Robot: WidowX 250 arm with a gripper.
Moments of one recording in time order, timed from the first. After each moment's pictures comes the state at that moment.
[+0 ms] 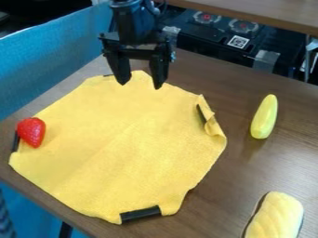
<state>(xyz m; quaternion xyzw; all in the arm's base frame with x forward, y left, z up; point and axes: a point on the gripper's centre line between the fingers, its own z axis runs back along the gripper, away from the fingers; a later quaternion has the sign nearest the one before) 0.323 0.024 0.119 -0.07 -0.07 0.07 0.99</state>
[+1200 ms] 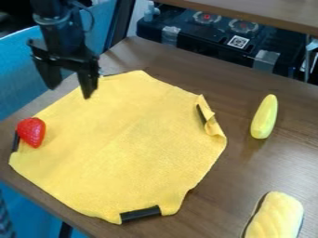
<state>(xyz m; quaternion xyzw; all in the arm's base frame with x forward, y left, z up) 0.272 0.114 0.109 0.05 -0.10 0.09 0.99</state>
